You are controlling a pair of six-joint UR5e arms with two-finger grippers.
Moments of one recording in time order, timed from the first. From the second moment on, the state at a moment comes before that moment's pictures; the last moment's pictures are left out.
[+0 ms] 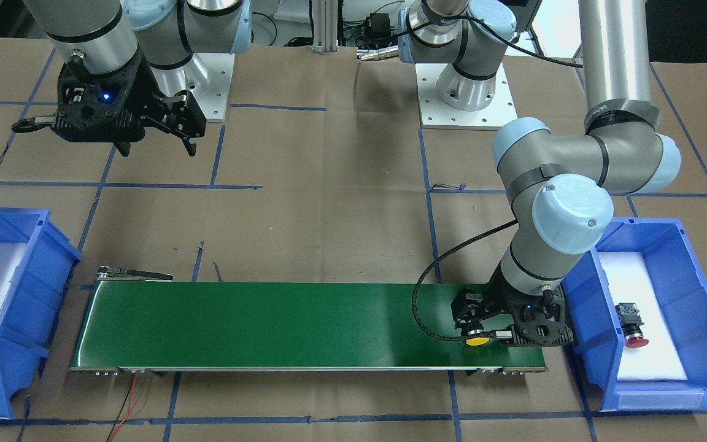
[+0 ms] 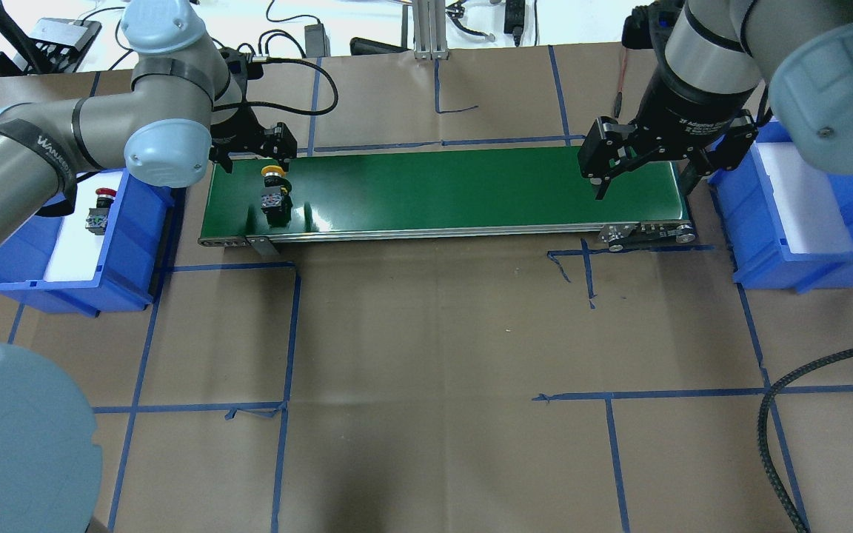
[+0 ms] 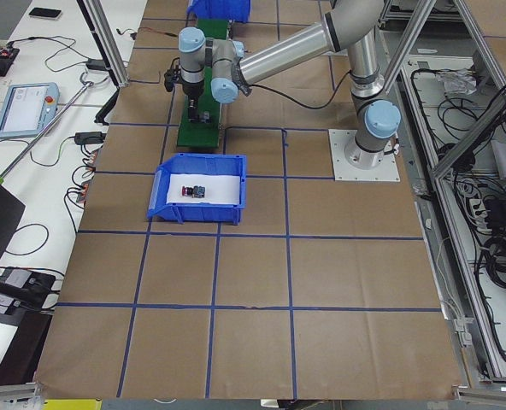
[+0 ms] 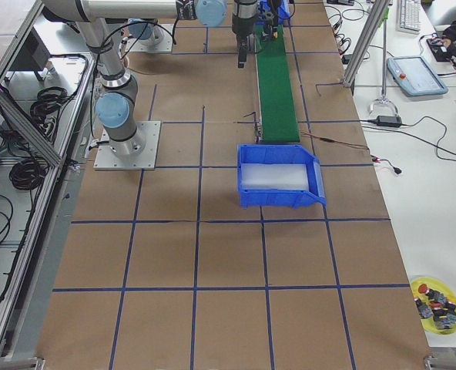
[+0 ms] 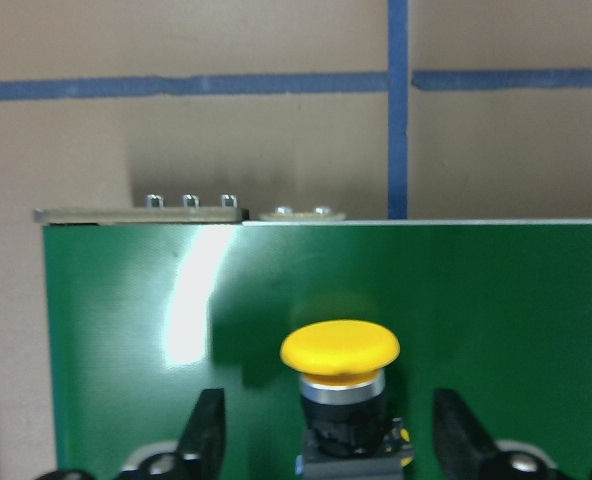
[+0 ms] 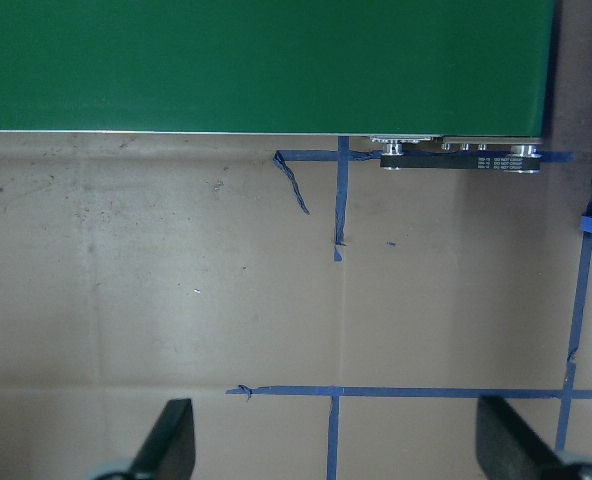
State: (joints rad) left arm -1.52 -1.99 -1.58 -1.01 1.59 0.05; right arm 1.60 -1.59 1.62 -1.57 -1.55 0.01
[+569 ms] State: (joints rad) left arm -1.50 -1.91 -1.44 -1.27 1.59 0.06; right arm 1.60 -1.59 1.62 -1.57 -1.55 0.01
